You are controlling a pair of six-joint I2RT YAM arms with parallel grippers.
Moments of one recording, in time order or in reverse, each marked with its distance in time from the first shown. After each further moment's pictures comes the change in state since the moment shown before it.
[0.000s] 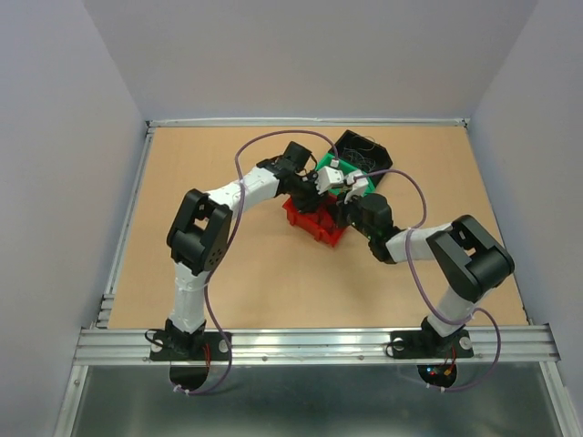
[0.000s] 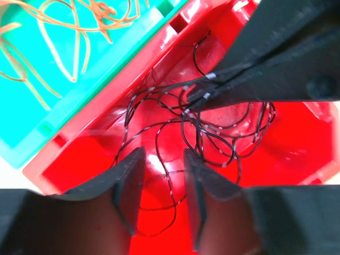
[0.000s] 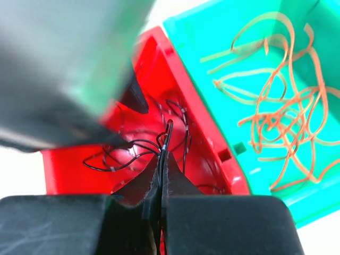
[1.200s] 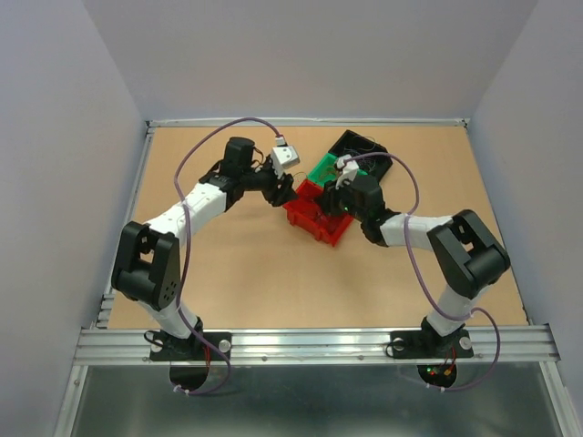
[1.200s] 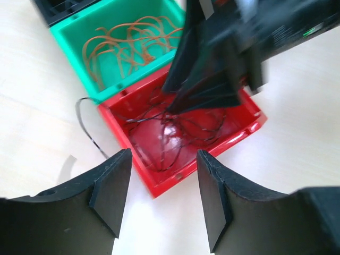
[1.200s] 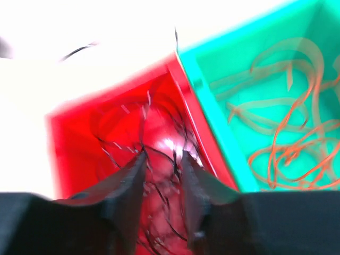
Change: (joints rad) left arm 0.179 -0.431 -0.397 0.349 0.252 -0.227; right arm -0.001 0.068 0.204 -0.206 -0.097 0.015
